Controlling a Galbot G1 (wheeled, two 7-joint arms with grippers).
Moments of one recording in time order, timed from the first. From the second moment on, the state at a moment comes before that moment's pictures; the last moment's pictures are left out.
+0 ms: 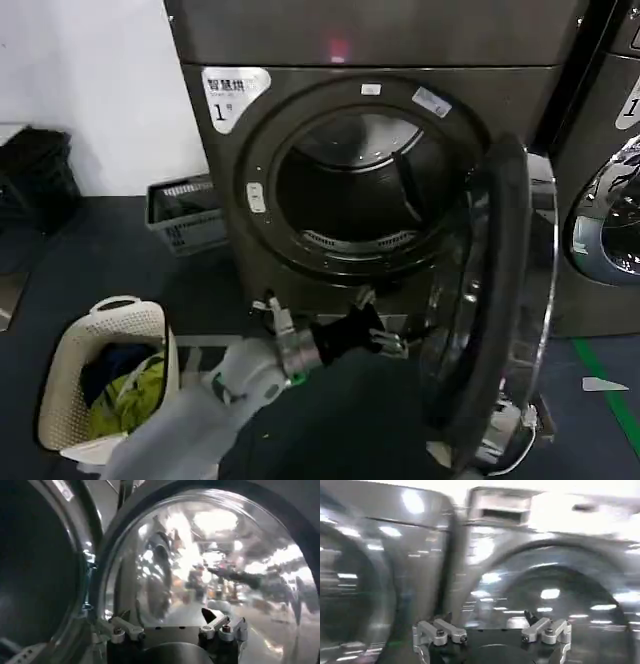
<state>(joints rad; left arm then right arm) 0.68 -1.15 0.33 -1.79 -0.72 0.06 0.45 -1.57 1.04 1.85 1.71 0.59 -0.11 -0.38</state>
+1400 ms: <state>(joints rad) 0.45 -1.57 0.54 -1.41 -0.65 0.02 0.43 -1.71 1.07 2.20 1.72 0.52 -0.21 -0.05</state>
